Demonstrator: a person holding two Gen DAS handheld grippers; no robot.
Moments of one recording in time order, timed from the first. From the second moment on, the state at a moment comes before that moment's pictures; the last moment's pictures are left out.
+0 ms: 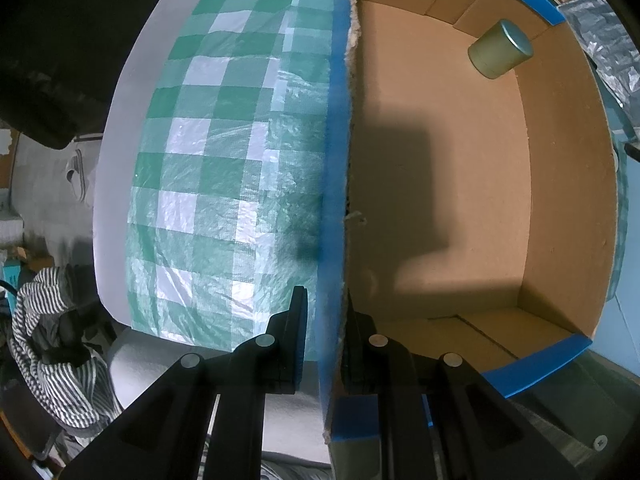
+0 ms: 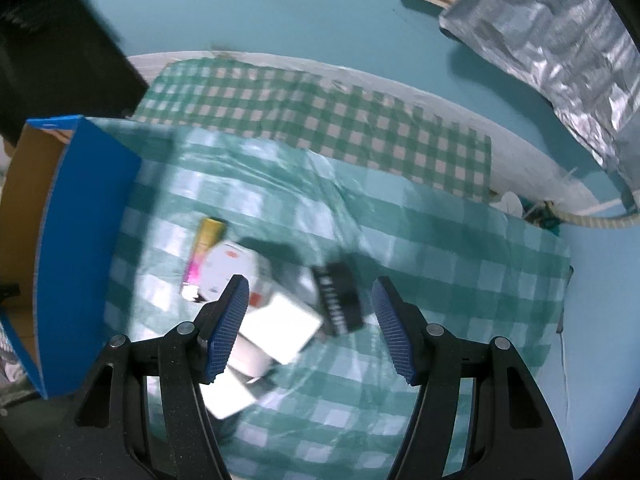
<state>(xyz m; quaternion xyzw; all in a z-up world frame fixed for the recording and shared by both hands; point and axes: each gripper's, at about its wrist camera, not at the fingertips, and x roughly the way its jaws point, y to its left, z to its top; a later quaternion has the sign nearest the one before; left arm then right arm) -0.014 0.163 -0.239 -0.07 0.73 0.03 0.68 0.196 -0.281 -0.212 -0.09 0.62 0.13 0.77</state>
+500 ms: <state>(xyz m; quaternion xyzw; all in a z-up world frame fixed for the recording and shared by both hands) -0.015 0.163 -0.239 -0.08 0.74 0.03 0.67 0.202 -0.292 -0.258 -0.09 0.65 0.15 0.74</state>
